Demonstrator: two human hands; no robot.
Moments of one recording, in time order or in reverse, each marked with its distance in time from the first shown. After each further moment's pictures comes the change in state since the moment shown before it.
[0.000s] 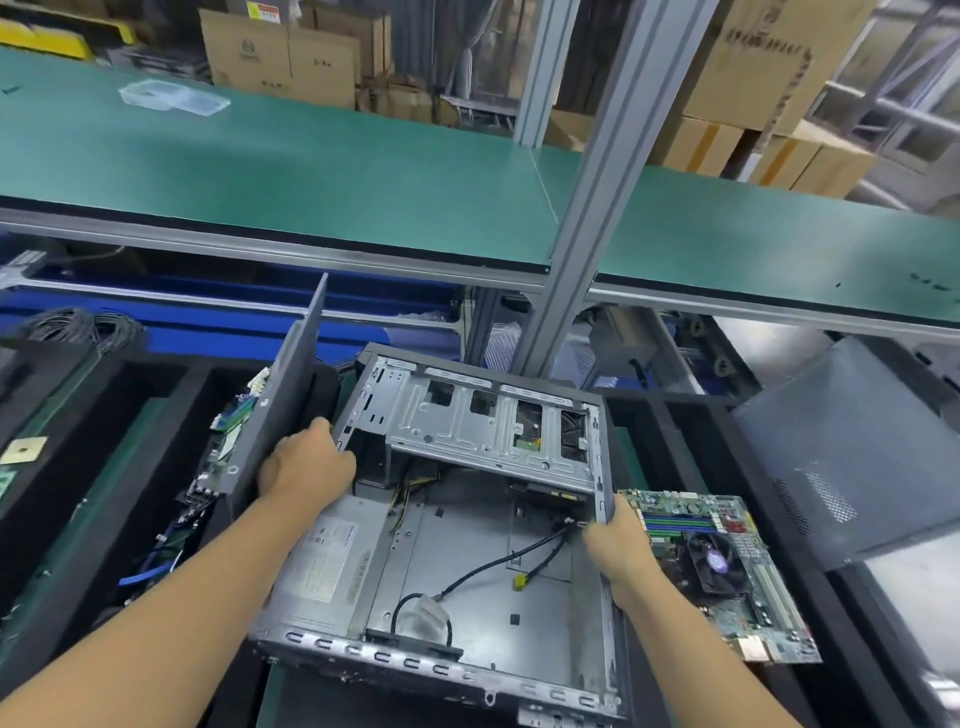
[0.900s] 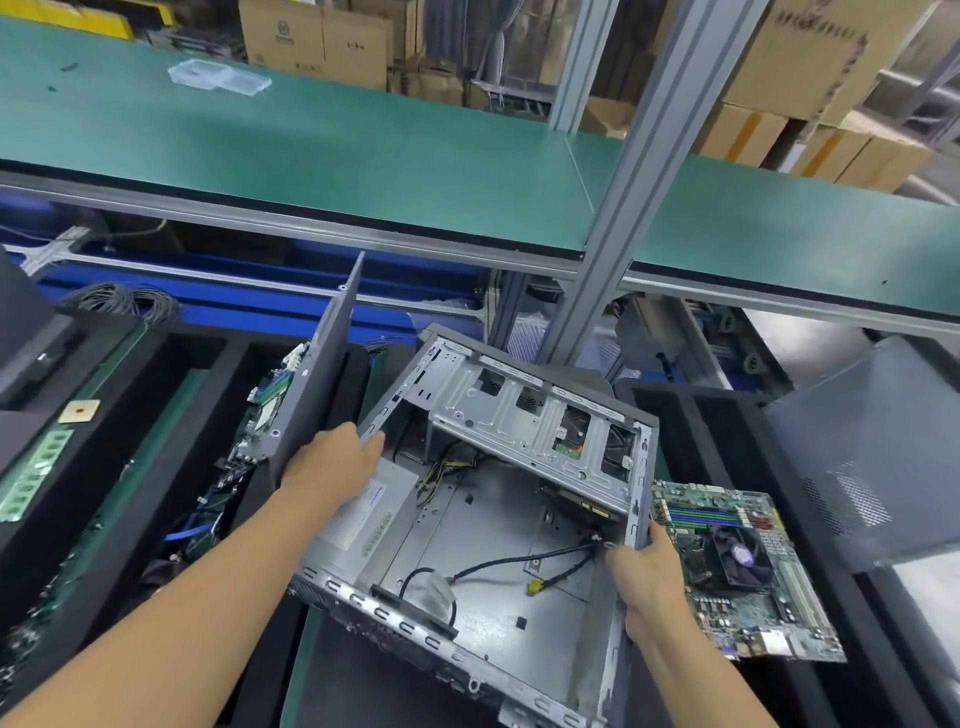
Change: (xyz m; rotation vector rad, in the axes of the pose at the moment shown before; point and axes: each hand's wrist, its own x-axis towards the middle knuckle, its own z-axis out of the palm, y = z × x) left_hand -0.014 -0.027 0.012 -0.009 -0.119 -0.020; right_hand -0.041 0.025 0.008 0.260 0.110 0.114
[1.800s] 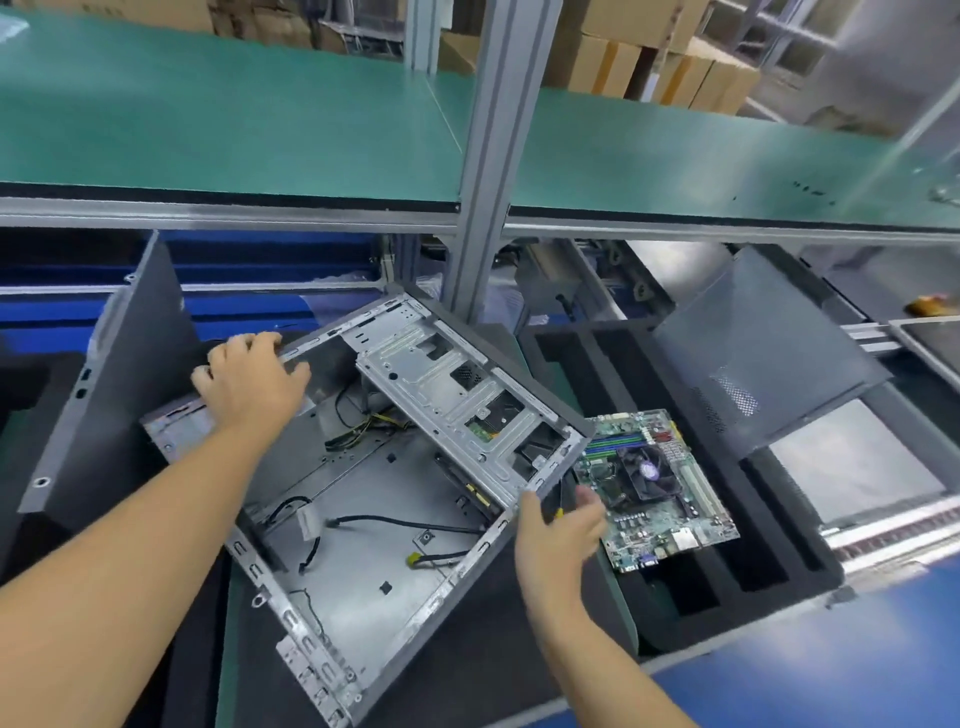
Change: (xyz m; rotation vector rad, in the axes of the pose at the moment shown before) left_hand 0.067 0.077 -0.006 0.027 0.344 0.156; right_hand -0.043 0.009 0.022 0.012 0.300 -0.076
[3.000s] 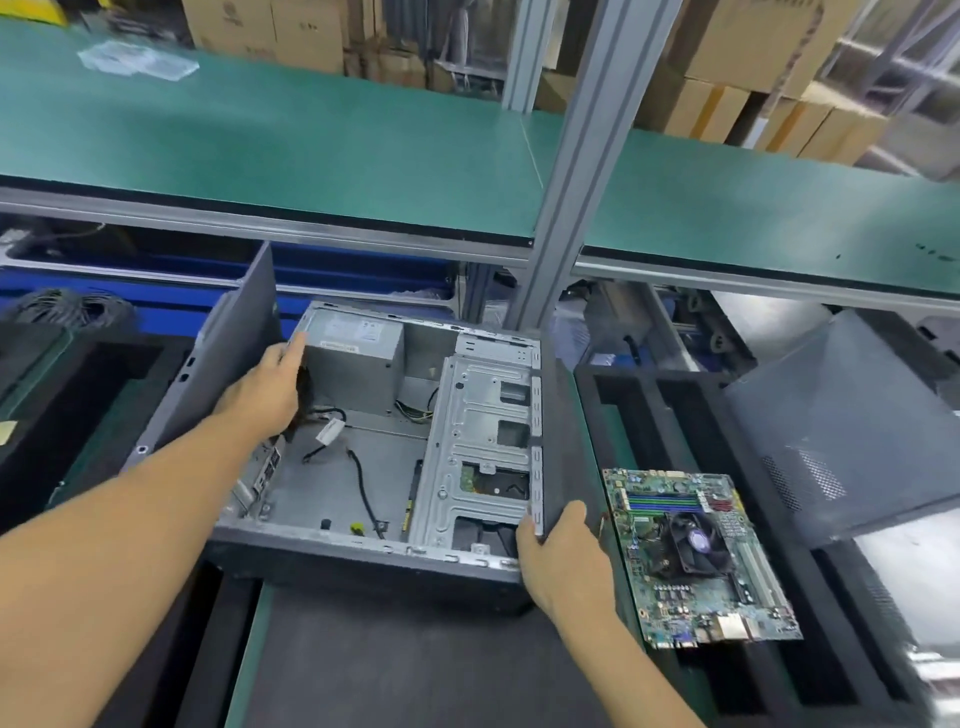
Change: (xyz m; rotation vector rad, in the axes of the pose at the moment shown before) left_hand 0.021 -0.069 -0.012 0.135 -0.270 0.066; right_hand 0.032 -0.022 0.001 -0.737 -0.323 -0.391
